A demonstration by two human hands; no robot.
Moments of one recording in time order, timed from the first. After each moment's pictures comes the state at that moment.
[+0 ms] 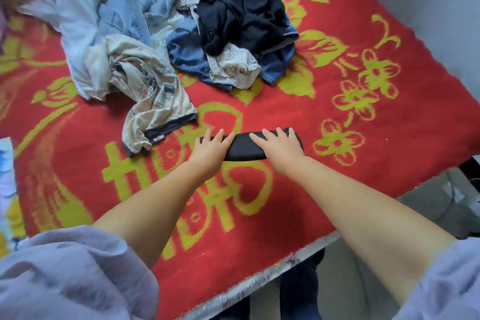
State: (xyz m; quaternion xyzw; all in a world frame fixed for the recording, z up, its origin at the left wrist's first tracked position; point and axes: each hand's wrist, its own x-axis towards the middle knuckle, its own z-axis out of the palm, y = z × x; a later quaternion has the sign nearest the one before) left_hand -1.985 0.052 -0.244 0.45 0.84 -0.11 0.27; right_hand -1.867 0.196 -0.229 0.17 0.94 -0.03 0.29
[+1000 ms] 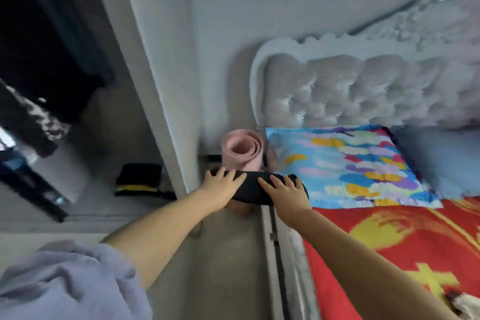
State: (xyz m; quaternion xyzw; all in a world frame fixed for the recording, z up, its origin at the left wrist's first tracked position) left_hand -1.474 -0.372 -0.009 -0.41 0.90 -0.01 0.17; right_hand -1.650 -0.294 -0.011 -0.70 0.70 0.14 0.05
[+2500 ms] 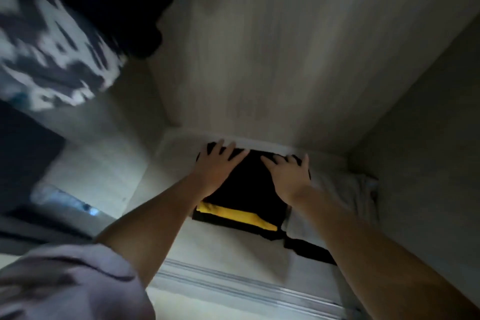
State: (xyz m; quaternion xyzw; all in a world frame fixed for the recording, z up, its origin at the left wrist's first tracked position) left_hand -0.961 -0.972 -0.504 -0.50 0.85 -0.02 0.16; right_hand -1.158 -0.942 -0.494 -0.75 0.64 0.13 0.08
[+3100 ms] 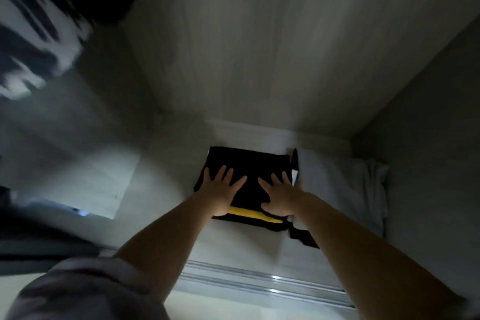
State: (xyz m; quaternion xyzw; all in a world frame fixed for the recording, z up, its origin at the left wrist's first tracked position) left_hand -0.961 -0.962 -0.605 -0.48 0.82 0.16 0.28; right_hand -1.148 -0.945 -0.590 -0.68 0.61 0.27 0.29
